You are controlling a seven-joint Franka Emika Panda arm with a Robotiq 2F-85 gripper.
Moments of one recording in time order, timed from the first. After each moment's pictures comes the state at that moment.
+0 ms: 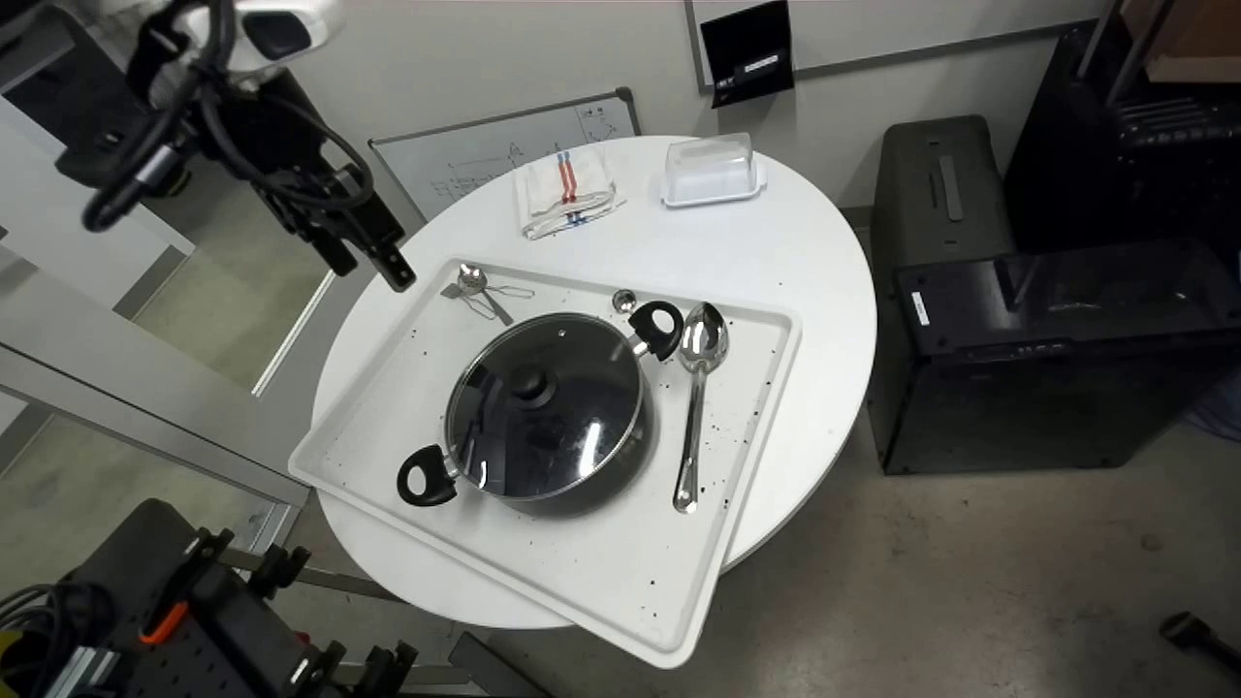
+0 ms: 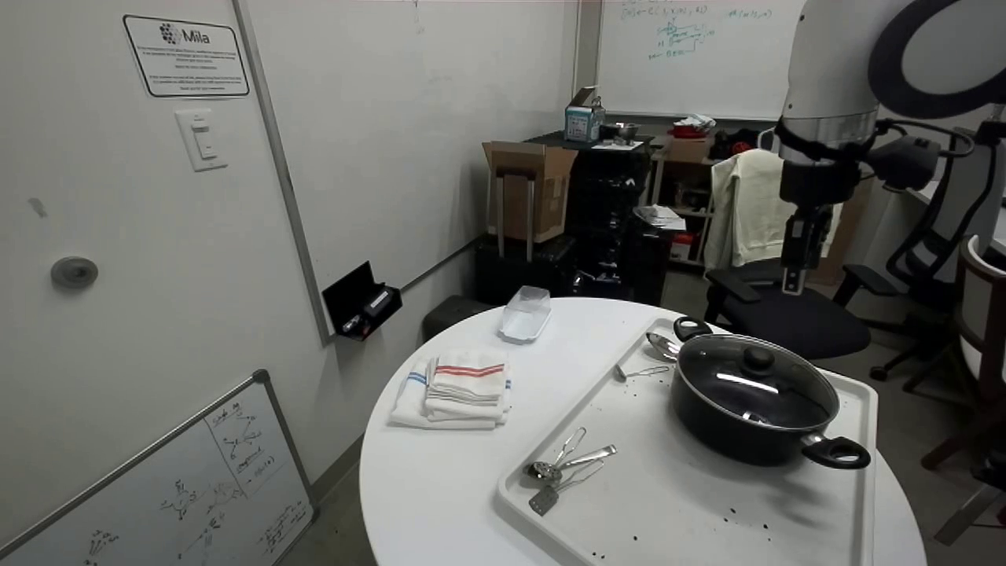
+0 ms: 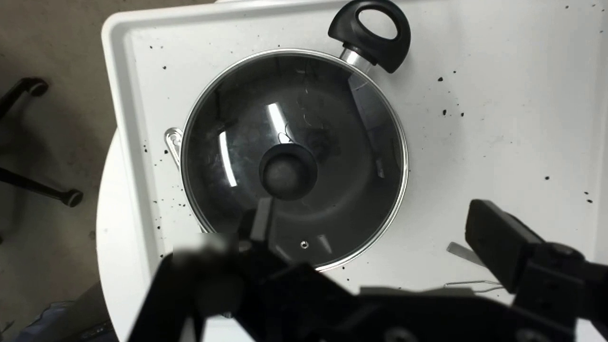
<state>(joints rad) -0.03 0.11 0.00 -2.31 -0.13 2.30 0.05</state>
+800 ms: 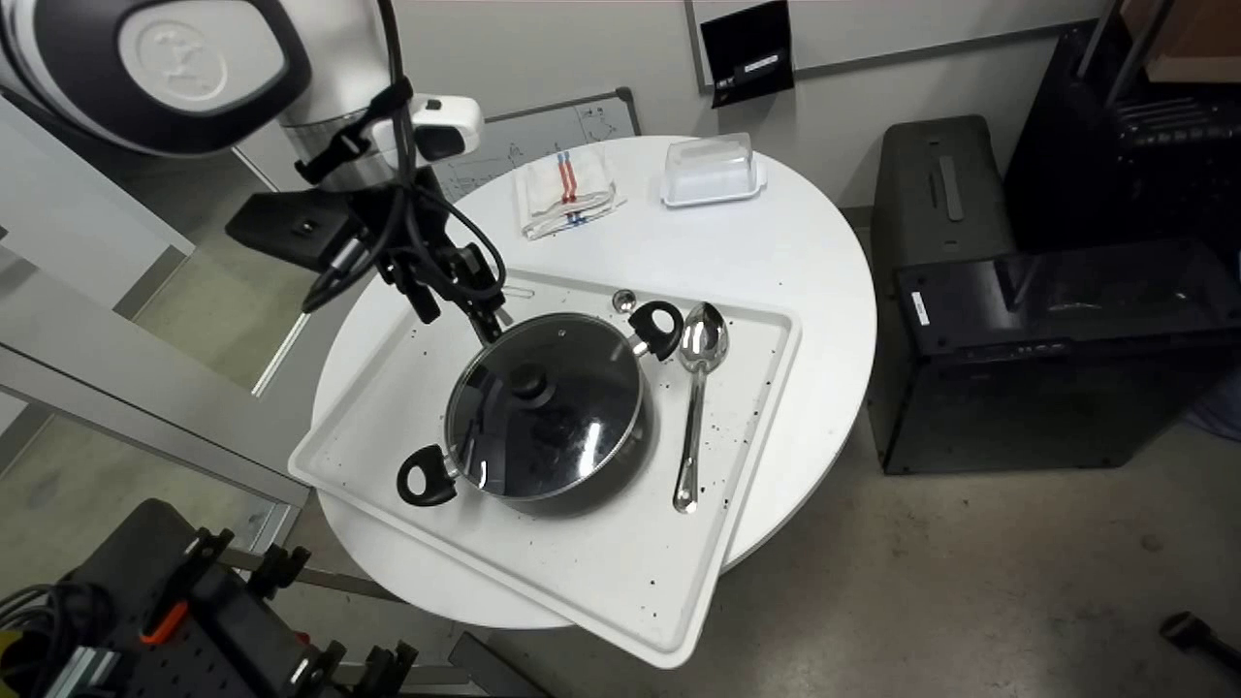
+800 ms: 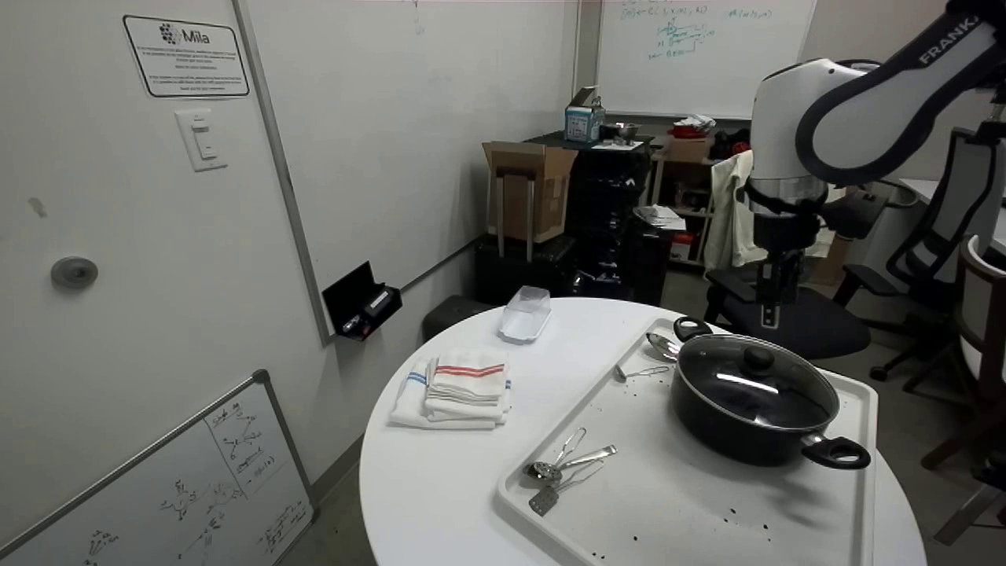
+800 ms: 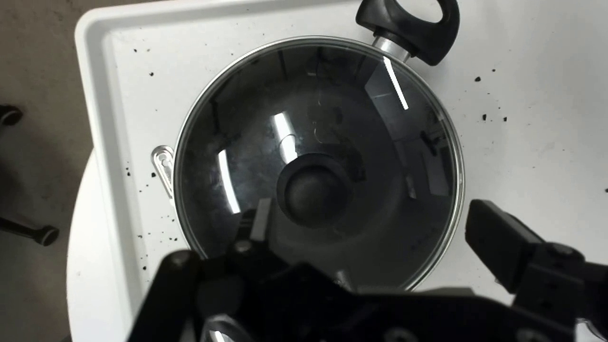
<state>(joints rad) -0.08 0.36 -0.03 -2.19 -0.08 2.35 -0.04</state>
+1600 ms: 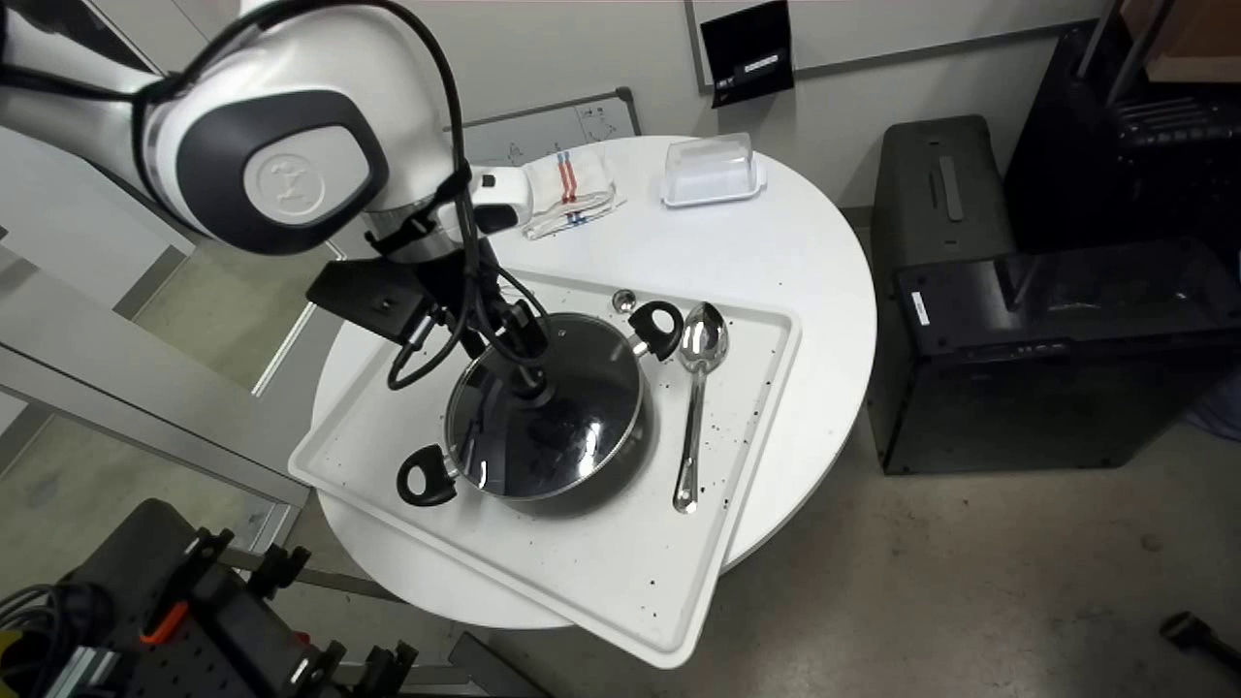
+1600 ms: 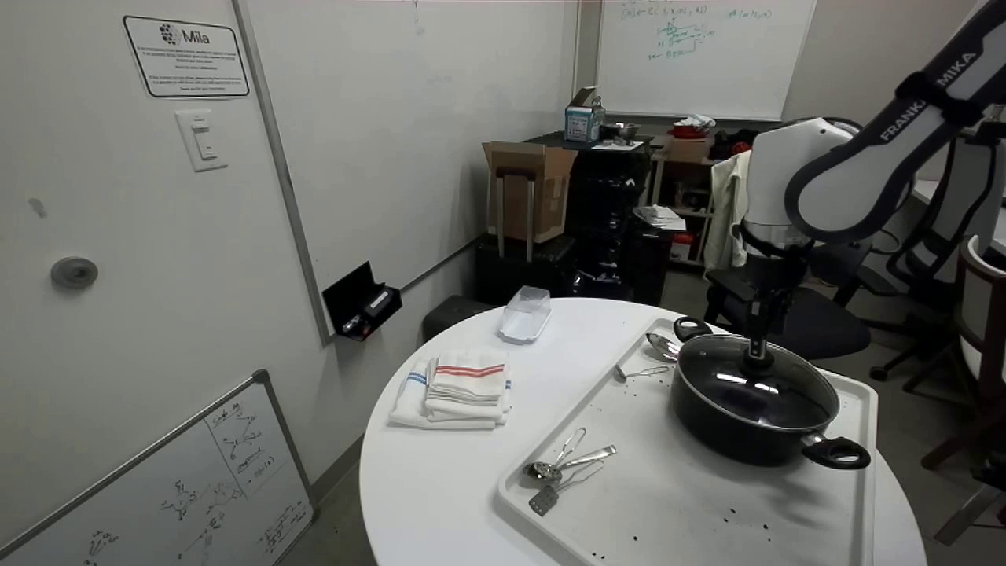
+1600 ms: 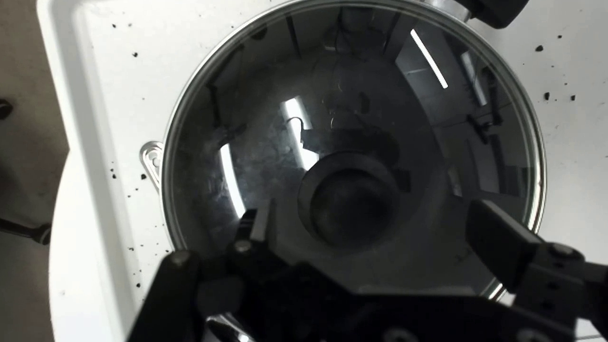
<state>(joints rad) -0.10 0.50 -0.05 -2.19 -0.08 2.53 -0.04</state>
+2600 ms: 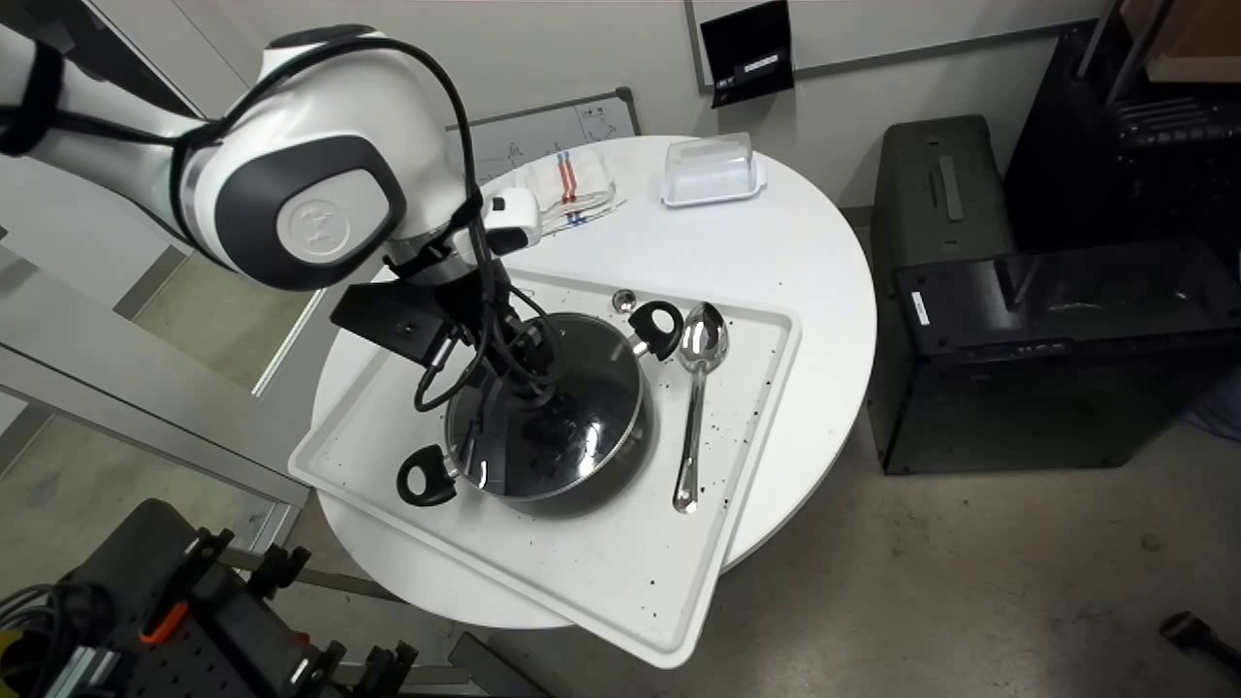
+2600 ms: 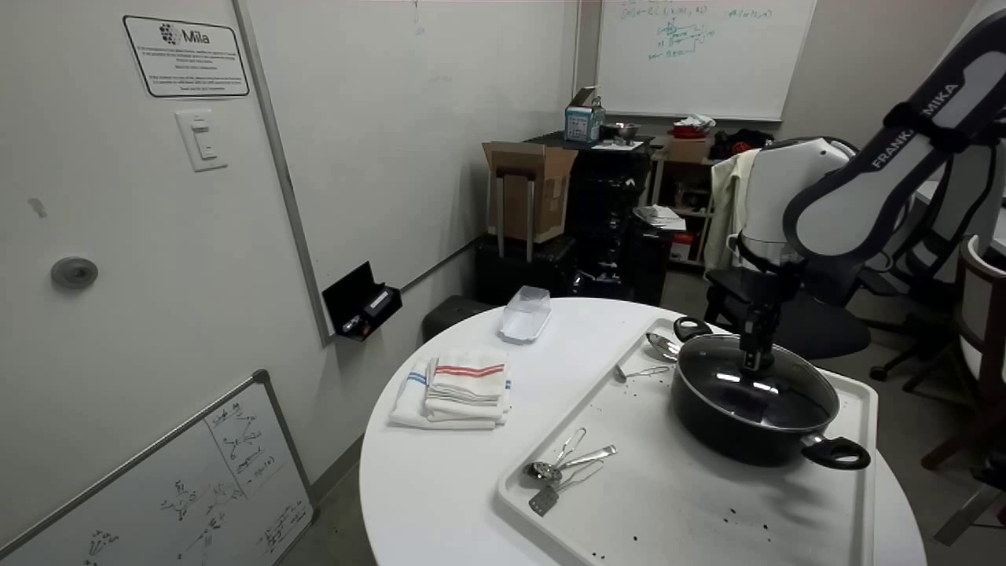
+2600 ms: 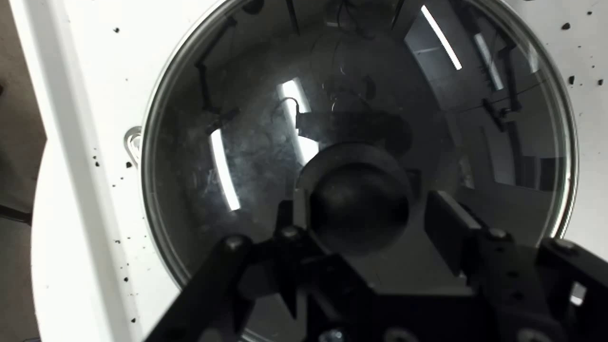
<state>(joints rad) -0.10 0.56 -0.05 -2.19 -0.09 2.64 -0.04</state>
